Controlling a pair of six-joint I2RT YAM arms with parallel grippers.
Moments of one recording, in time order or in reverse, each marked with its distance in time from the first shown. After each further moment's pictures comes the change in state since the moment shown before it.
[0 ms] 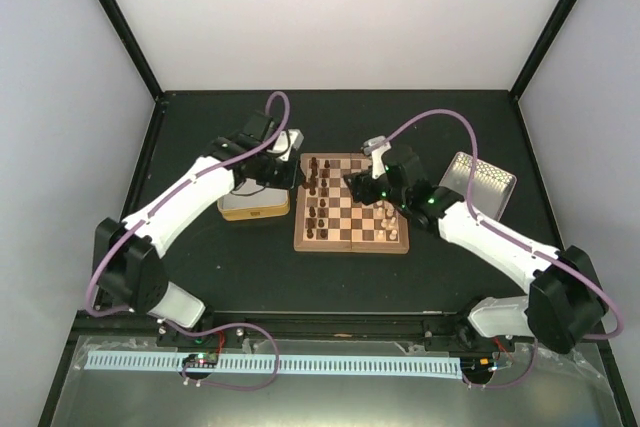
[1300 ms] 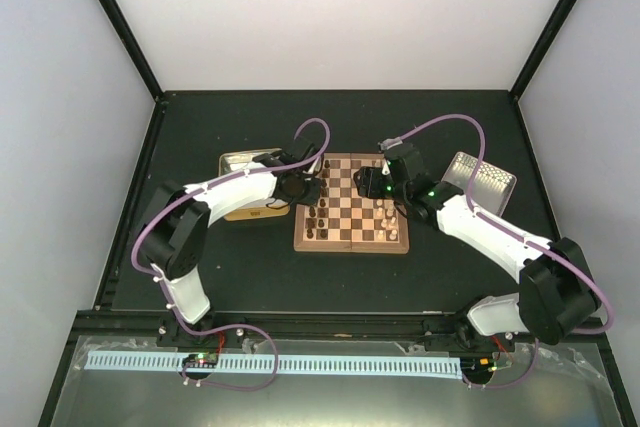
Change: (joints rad) left arm -0.146 0.299 -0.059 0.188 -0.330 -0.079; right arm -0.103 0.074 0.025 -0.100 0.021 0.372
